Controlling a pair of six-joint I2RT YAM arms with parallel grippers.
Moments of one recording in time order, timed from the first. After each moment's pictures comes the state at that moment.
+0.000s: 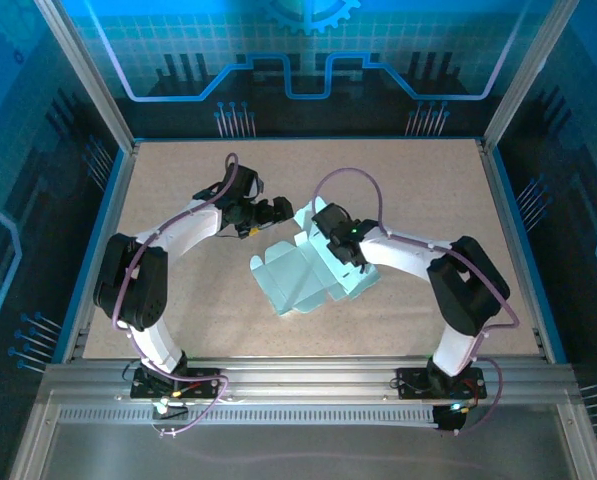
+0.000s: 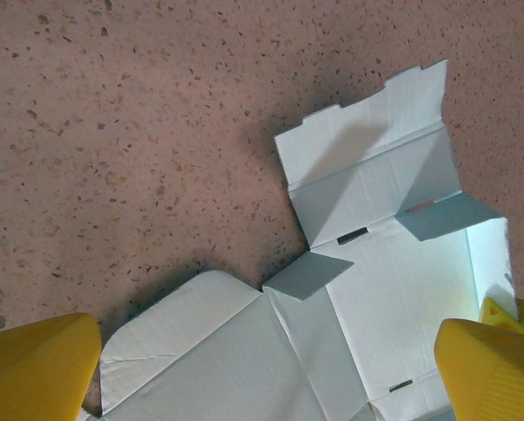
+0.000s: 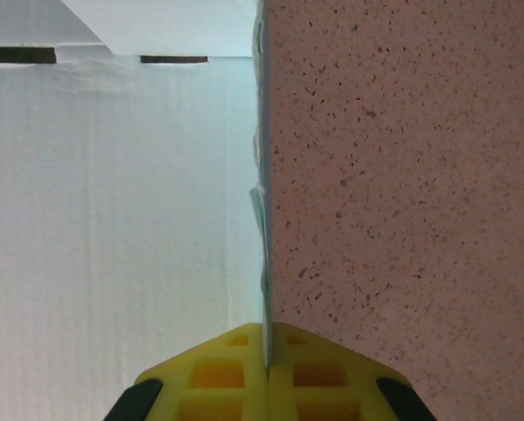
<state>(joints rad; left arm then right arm) -0.32 1.73 1.23 -0.47 0.31 -0.67 0.69 1.76 1.12 -0.51 0.57 -0.05</state>
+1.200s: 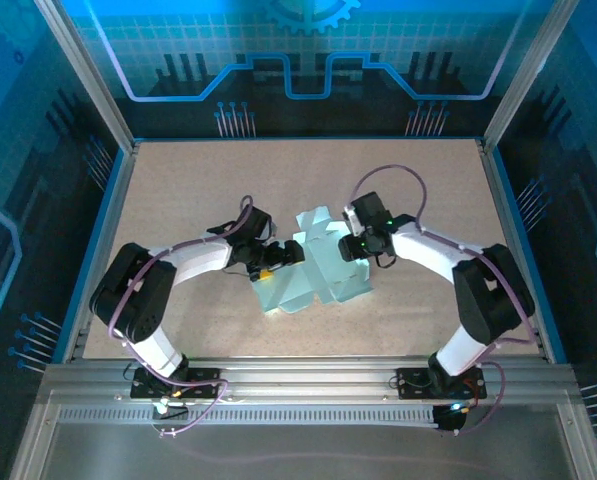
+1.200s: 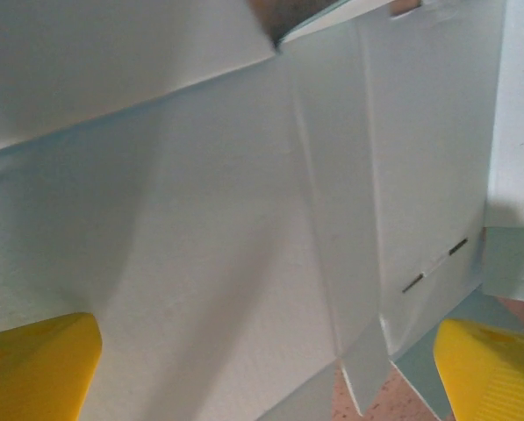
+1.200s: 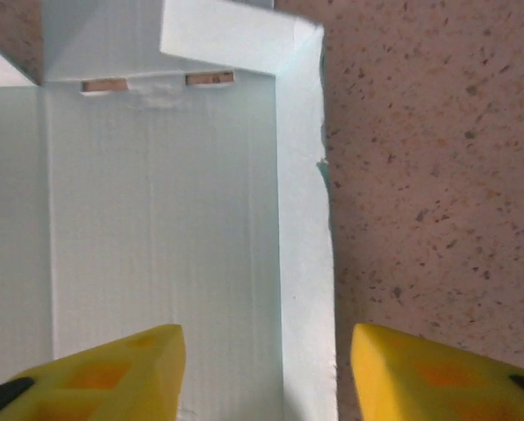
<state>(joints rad) -0.47 1.67 0.91 -0.31 0.40 -0.80 0.45 1.62 0.99 -0.46 -0.02 0.14</state>
